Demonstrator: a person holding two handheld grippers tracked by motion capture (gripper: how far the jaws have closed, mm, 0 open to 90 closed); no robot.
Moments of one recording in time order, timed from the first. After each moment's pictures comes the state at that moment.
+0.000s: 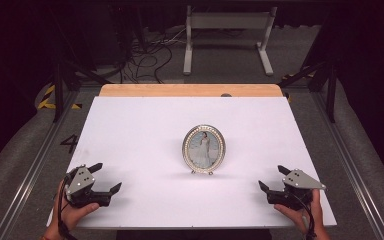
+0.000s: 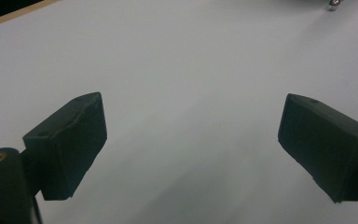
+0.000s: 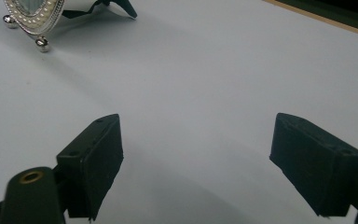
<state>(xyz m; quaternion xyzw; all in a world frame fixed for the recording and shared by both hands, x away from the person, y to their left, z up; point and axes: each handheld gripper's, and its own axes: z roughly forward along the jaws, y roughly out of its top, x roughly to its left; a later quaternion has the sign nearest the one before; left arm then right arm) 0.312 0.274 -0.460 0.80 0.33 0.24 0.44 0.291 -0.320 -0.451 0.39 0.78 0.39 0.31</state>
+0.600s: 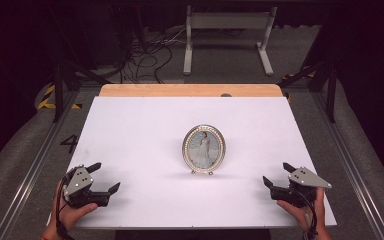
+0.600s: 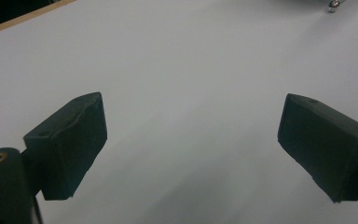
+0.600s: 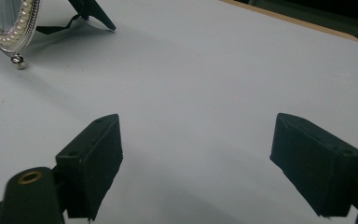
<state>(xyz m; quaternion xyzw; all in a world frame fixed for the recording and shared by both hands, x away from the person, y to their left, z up) 0.310 0.276 -0.459 0.80 0.32 0.25 0.44 0.295 -0.328 -0.449 0.41 0.75 0.41 0.32</state>
